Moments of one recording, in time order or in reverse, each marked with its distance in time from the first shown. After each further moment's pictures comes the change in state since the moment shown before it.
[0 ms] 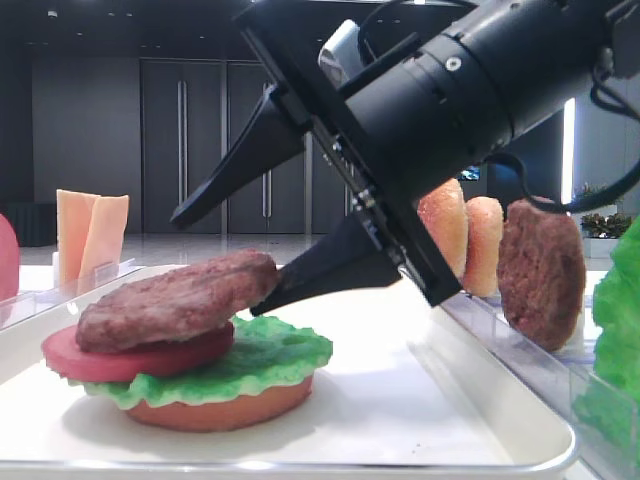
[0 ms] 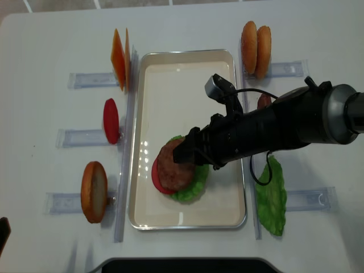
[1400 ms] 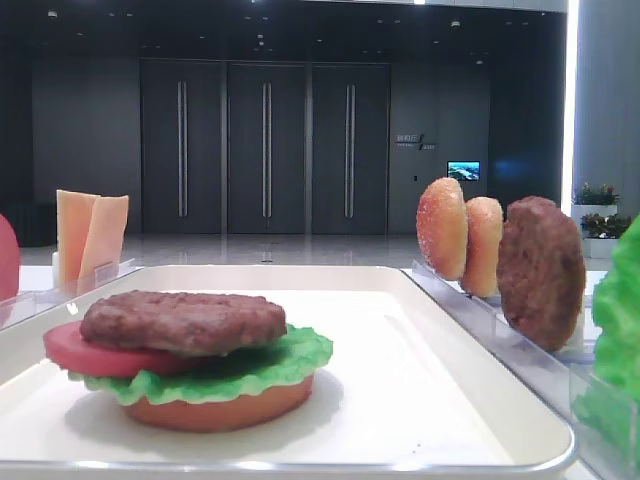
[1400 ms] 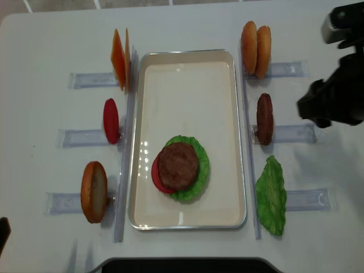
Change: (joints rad) left arm 0.000 0.000 0.000 0.000 0.000 0.000; right arm -0.404 -0.681 0.000 -1.517 0.100 1.020
